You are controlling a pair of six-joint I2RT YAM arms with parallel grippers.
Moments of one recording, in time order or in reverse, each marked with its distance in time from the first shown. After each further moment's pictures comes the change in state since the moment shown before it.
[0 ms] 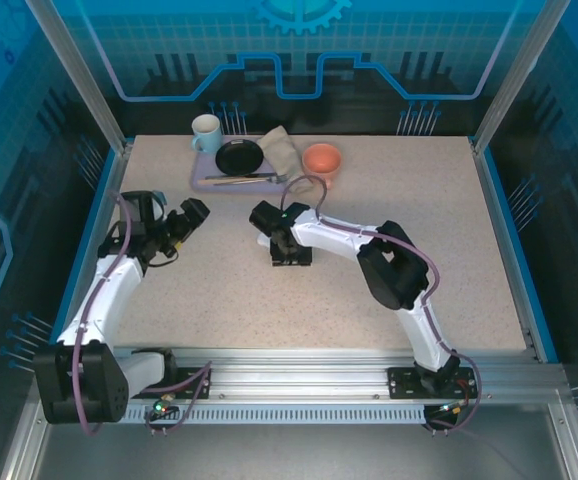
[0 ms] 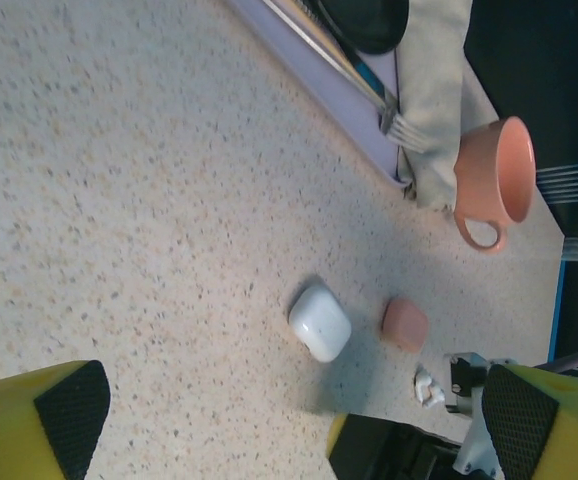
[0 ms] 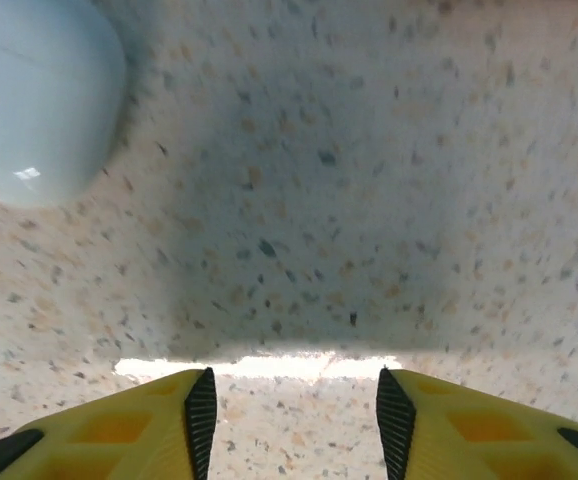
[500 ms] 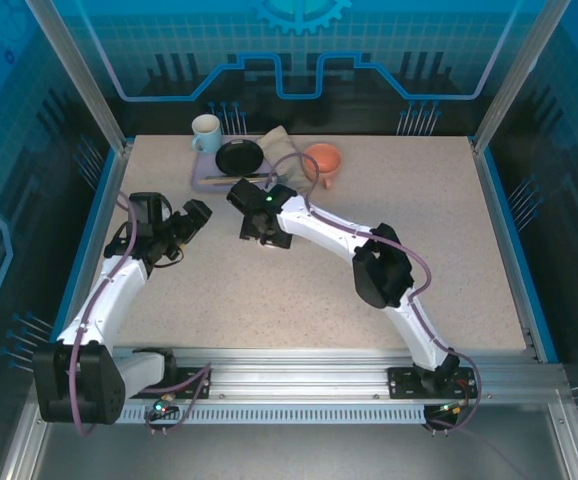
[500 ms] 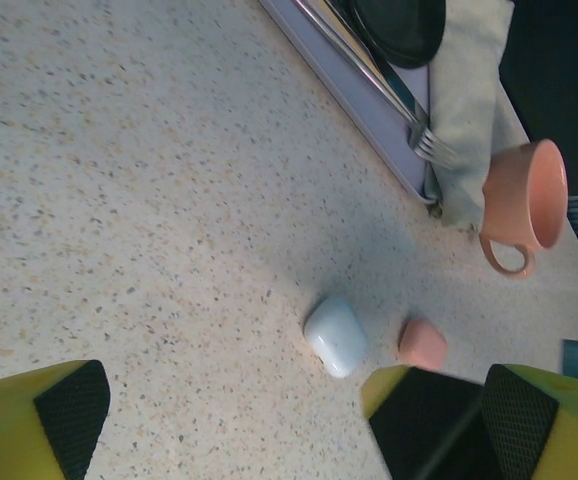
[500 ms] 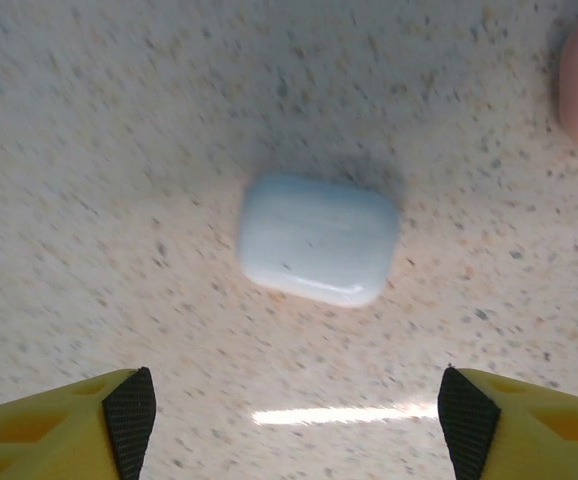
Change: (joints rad) left arm -0.048 0.000 -0.006 0.003 -0.136 -0.085; right arm 0.026 0.134 0.433 -0.105 0.036 0.216
